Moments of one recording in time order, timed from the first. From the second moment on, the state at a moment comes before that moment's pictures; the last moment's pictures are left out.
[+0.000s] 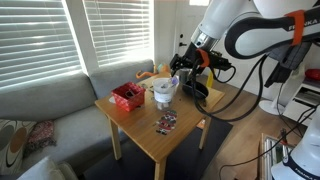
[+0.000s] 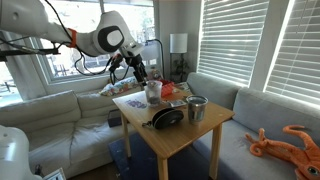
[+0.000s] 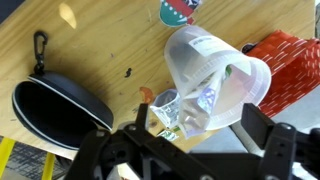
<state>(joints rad) -0.06 -0.32 0.24 -2.22 -0.10 2.34 1.03</state>
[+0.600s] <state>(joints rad) -0.06 -0.17 0.24 -2.10 -0.19 2.36 1.15</state>
